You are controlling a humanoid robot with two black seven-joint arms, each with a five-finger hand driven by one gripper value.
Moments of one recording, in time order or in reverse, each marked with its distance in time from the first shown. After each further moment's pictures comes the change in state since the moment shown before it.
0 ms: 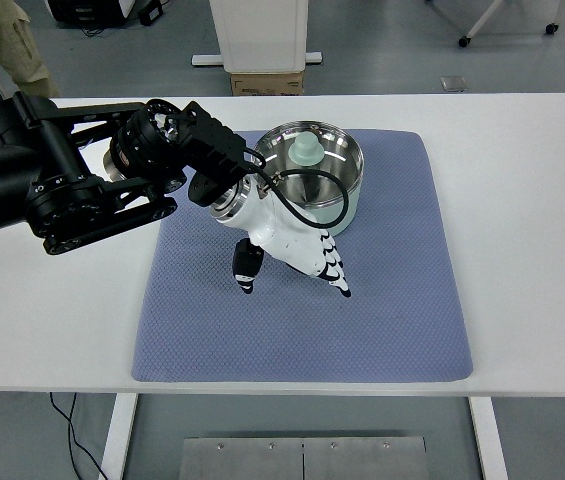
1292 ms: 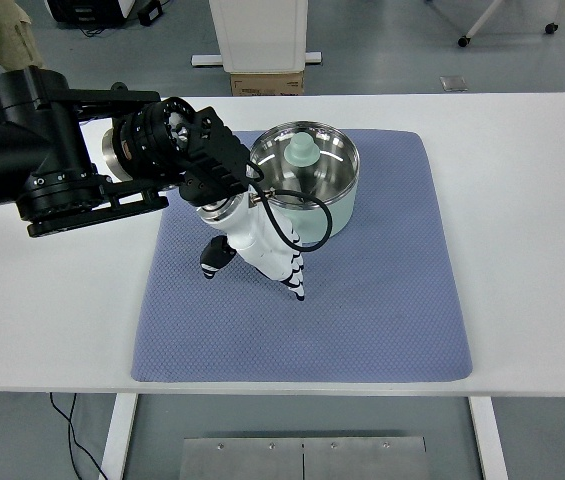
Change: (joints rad) left arm -0.164 -0.003 0.215 -0.053 0.110 0.004 0.000; right arm 0.000 0.000 0.000 0.000 0.000 0.000 0.000
